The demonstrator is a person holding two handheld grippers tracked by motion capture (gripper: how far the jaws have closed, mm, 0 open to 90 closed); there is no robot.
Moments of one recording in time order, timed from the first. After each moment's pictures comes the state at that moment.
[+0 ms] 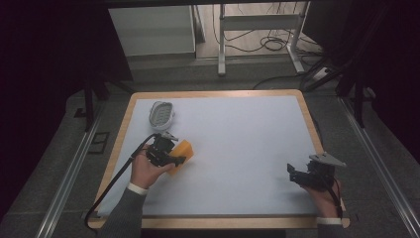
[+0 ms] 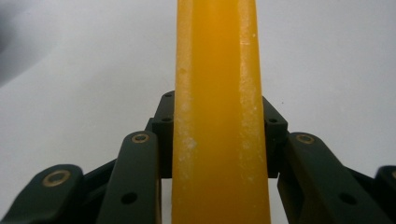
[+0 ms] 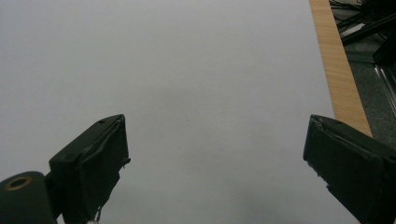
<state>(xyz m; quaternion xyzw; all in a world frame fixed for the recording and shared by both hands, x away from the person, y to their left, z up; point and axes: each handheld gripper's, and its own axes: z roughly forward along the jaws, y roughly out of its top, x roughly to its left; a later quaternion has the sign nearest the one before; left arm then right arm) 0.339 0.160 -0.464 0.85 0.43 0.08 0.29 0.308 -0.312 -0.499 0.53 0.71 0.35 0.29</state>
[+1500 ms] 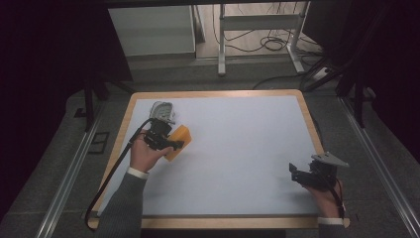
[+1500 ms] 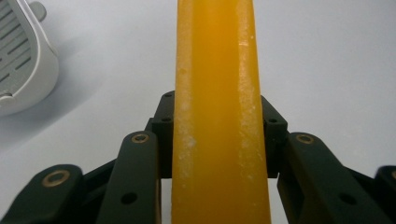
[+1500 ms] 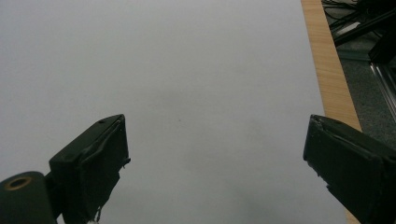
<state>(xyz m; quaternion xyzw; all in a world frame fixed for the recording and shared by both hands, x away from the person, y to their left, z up) 0.372 0.170 -0.441 0.84 0.44 0.09 0.30 0.308 -0.317 -0.498 0.54 0.71 0.35 0.29</state>
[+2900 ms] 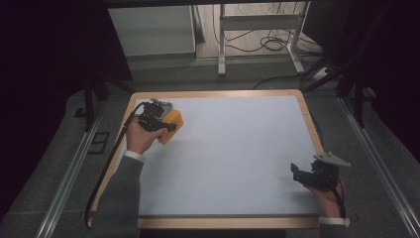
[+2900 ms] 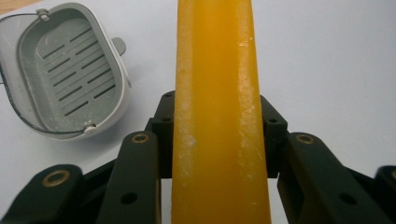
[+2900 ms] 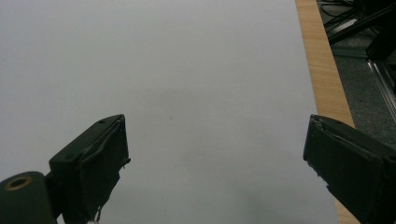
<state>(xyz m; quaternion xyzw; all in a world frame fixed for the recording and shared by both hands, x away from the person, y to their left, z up) 0.420 0.197 -0.427 0.81 0.49 0.11 0.31 0.309 -0.322 -0.500 0.55 0.70 0.35 0.29</state>
